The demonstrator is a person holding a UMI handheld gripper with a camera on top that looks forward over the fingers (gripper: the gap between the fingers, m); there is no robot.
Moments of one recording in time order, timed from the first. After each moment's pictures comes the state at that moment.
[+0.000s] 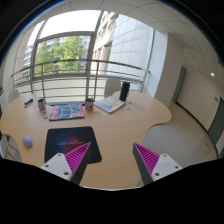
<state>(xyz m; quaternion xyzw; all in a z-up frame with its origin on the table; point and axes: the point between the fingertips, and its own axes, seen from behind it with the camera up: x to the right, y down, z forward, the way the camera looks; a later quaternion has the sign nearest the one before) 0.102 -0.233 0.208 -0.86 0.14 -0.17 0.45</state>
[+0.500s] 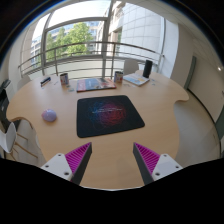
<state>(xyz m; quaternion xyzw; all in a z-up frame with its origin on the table) -0.086 -0.264 0.079 -0.91 0.12 -0.11 0.38</state>
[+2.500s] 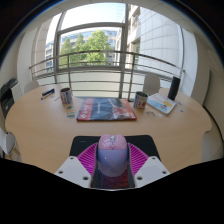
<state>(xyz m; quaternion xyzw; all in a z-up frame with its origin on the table) -0.049 -0.007 0.055 -0.89 0.03 -0.05 0.45</state>
